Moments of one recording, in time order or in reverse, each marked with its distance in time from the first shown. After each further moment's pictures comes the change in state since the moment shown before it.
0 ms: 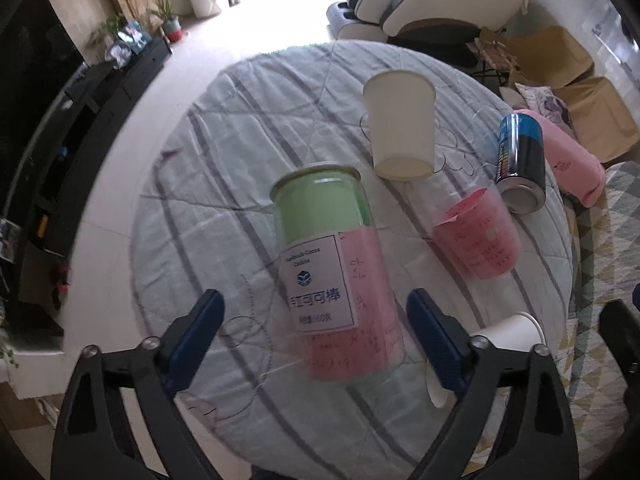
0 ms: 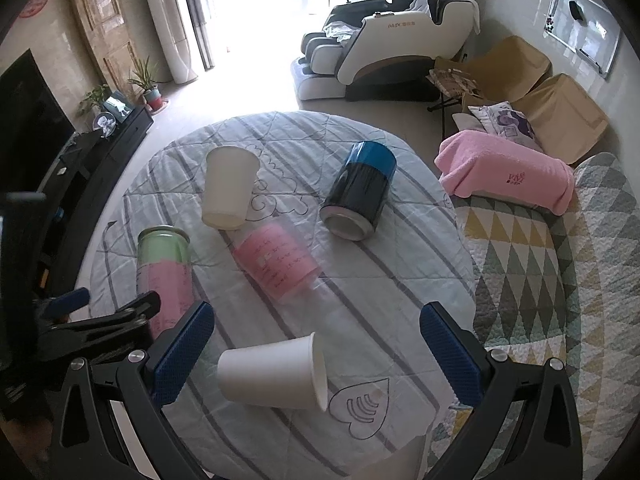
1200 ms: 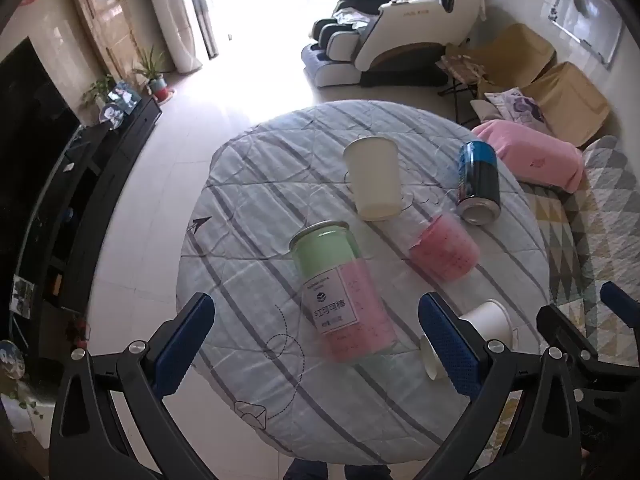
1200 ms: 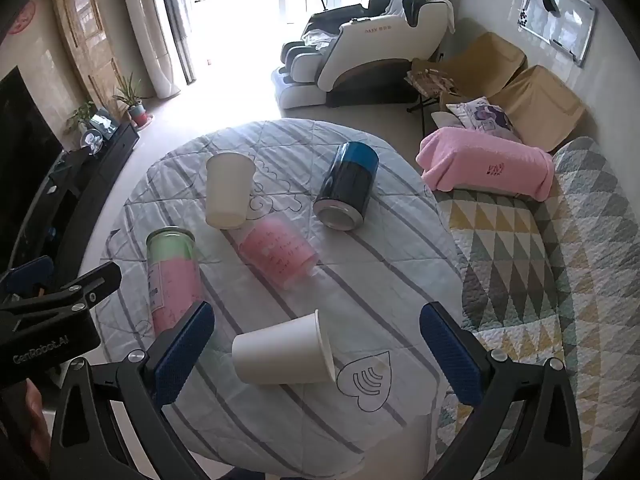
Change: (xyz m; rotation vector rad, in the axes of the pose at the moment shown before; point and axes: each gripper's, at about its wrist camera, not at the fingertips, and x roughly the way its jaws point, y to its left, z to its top) left arm -0.090 0.001 0.000 0.159 -0.152 0.016; right arm -0.030 0.012 -0.020 0.072 -0.032 -0.048
